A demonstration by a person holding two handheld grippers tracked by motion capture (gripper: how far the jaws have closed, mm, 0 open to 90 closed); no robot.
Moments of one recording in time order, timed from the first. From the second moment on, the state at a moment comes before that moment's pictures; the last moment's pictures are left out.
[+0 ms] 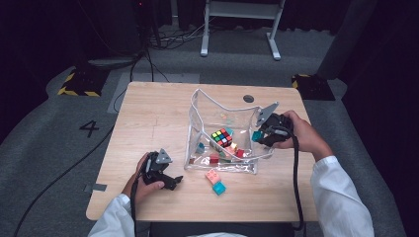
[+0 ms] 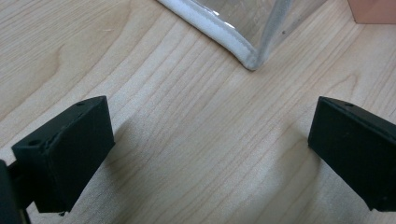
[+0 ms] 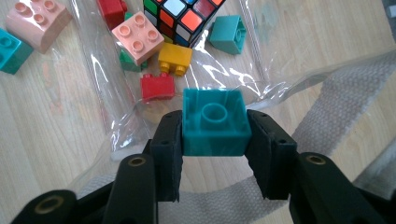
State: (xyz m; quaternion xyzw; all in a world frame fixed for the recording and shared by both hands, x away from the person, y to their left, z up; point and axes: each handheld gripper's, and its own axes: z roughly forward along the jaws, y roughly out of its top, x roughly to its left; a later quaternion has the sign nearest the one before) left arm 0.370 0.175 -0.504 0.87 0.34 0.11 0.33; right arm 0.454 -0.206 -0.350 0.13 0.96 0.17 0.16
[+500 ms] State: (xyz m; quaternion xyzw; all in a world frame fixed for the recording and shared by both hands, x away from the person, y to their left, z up) left arm 0.370 0.175 -0.504 0.87 0.34 0.11 0.33; right arm 0.447 -0.220 -0.340 0.13 0.94 0.25 0.17
